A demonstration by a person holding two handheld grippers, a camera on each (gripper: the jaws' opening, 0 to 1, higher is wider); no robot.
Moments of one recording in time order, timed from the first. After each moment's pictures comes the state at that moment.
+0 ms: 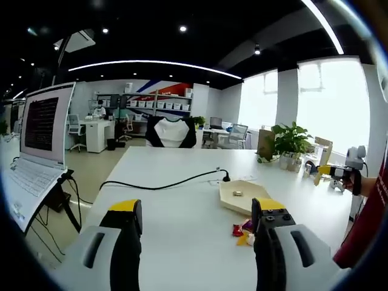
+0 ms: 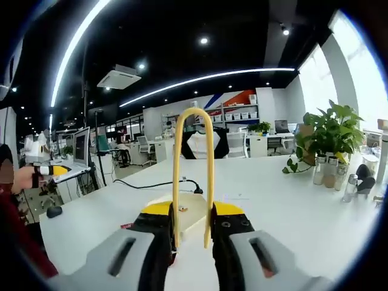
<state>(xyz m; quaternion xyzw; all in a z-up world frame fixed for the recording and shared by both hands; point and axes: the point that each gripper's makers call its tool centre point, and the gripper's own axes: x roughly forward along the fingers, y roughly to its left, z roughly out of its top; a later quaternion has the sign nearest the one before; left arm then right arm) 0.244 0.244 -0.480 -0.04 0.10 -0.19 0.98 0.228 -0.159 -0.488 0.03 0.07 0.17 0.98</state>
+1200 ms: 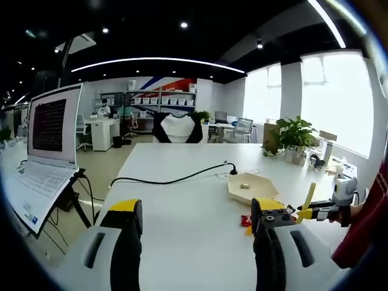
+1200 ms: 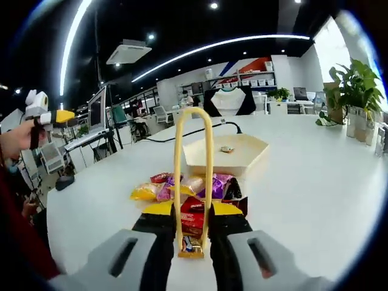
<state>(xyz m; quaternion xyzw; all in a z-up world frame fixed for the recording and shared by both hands) 0.226 0.270 -0.482 -0.02 0.12 -0.16 0.98 0.218 -0.042 -0.623 0.04 0.19 0.26 0.95</state>
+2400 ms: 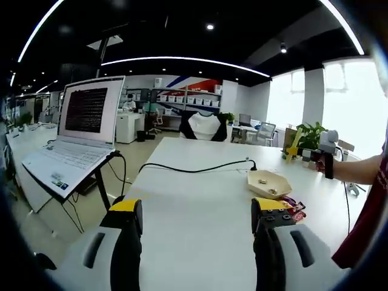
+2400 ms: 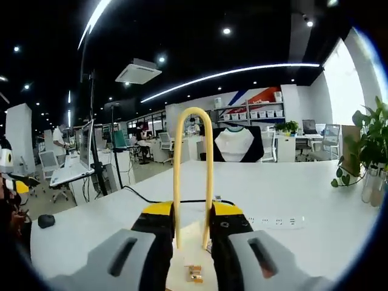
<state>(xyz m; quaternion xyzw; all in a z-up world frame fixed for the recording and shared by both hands) 0.172 0.322 -0.498 -0.06 0.12 -0.07 0.99 0.383 -0.030 -0.484 0.02 0.07 0.27 0.96</state>
